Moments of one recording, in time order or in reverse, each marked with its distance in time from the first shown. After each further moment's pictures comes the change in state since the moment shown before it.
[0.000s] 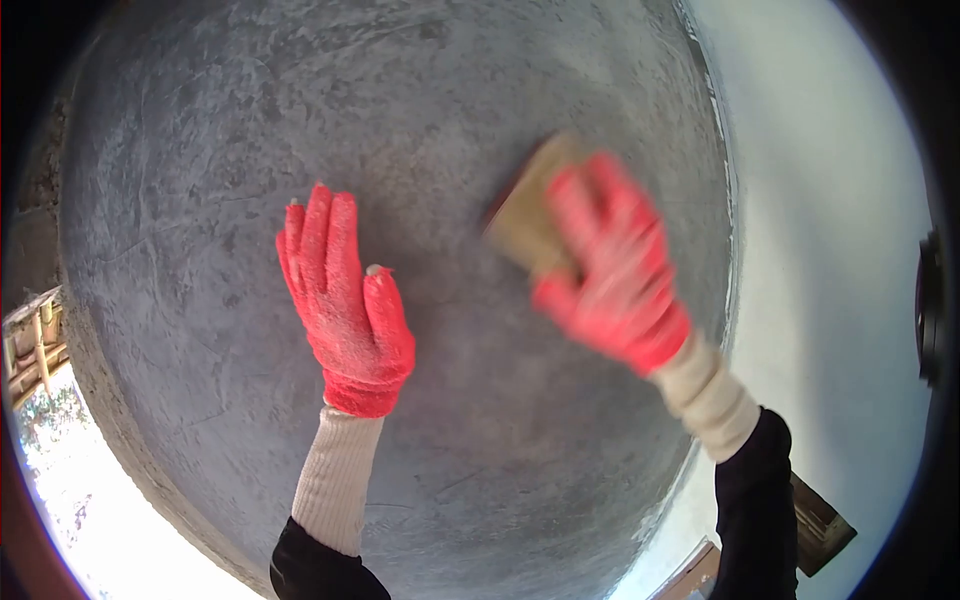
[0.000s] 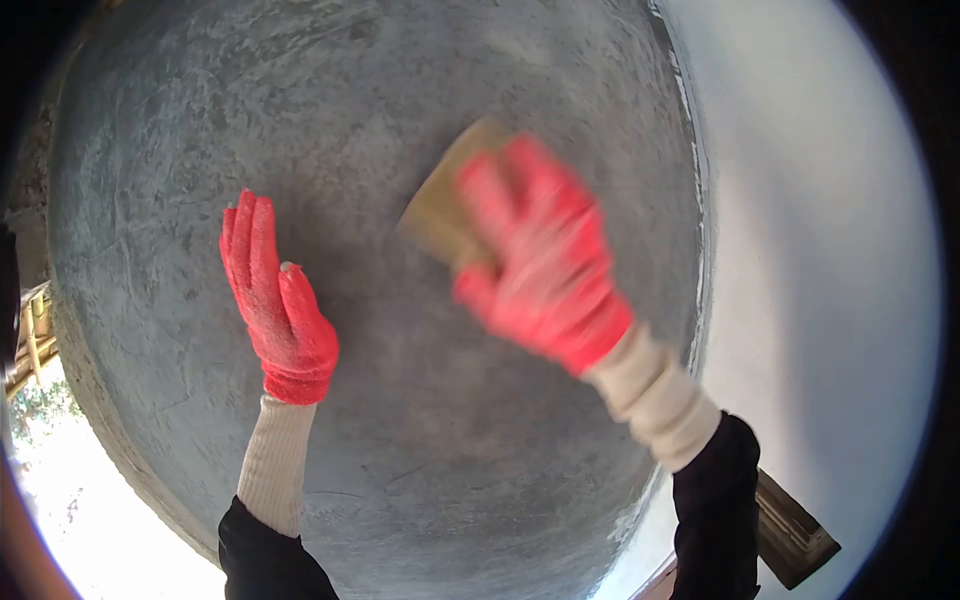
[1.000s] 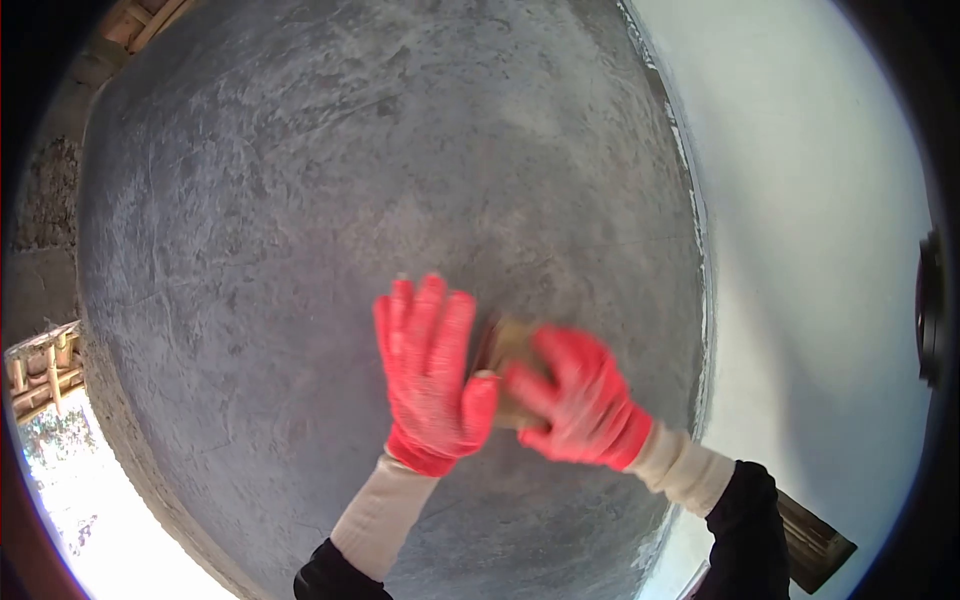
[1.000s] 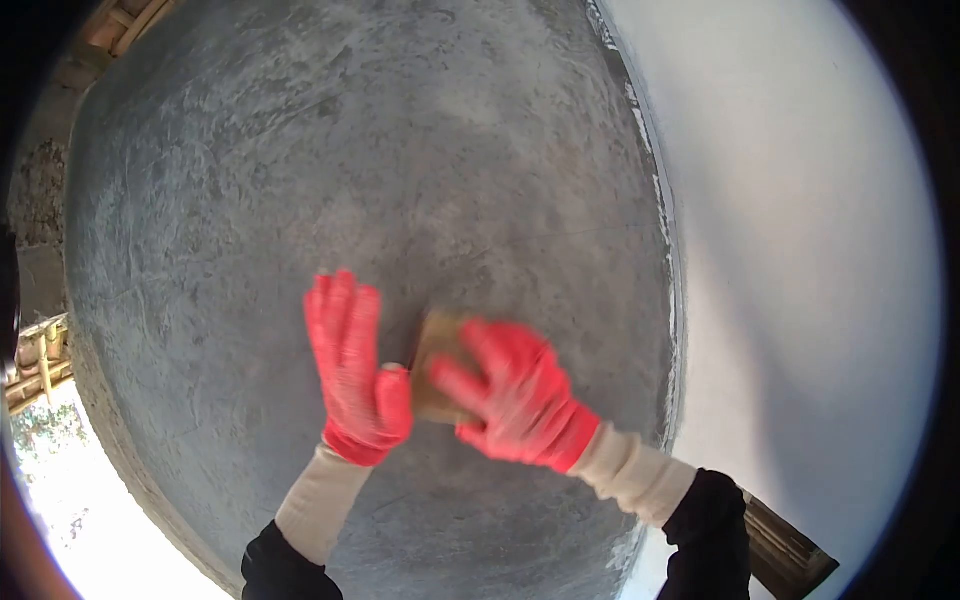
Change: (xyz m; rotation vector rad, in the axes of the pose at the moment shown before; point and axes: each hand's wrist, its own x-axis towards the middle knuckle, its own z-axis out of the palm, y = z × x) left_hand -0.008 0.081 0.024 -0.219 -0.138 0.110; right_hand -0.075 0.001 -0.010 0.205 -0.210 -0.182
